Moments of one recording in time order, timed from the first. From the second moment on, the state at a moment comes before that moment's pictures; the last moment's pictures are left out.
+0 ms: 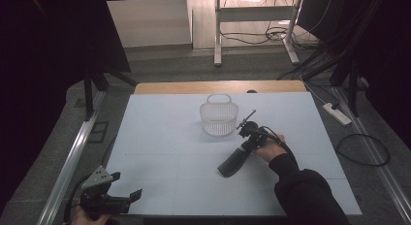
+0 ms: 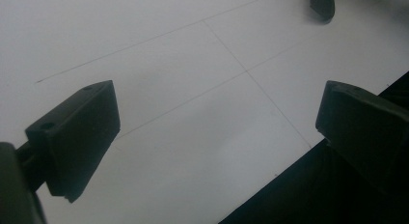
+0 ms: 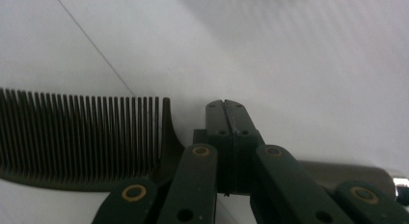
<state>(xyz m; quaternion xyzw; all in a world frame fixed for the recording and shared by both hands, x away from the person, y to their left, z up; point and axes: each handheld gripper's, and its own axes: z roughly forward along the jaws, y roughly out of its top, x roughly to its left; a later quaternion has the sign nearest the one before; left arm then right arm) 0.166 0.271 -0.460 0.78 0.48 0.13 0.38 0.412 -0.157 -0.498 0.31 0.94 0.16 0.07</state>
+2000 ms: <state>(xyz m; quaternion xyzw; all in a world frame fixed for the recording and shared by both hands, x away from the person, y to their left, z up) 0.167 0.270 -0.460 0.79 0.48 0.13 0.38 0.316 -0.232 -0.496 0.34 0.92 0.17 0.03</state>
